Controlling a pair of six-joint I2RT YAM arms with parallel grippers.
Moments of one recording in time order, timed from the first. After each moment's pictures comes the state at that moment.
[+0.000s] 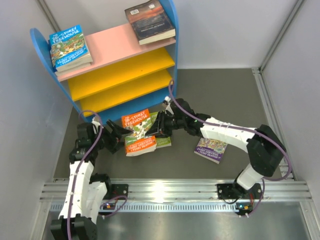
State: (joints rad) left arm 0.11 0.70 0.53 -0.54 0.64 -0.87; right arm 0.86 1.61 1.09 -0.05 -0.49 1.12
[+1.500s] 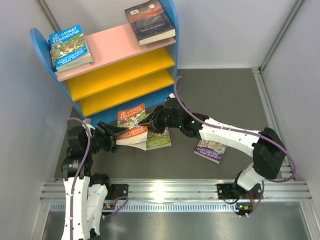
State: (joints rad) left arm 0.11 0.50 0.69 -0.72 0.65 -1.19; right arm 0.95 1.57 1.19 -0.07 -0.16 1.47
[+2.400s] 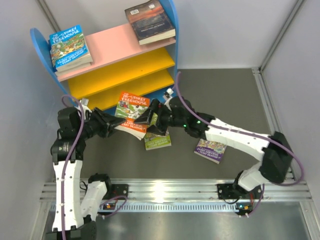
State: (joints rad) left arm 0.11 0.72 0.99 -0.80 0.69 -1.03; right arm 0.97 1.55 1.22 -0.06 -0.23 1.31
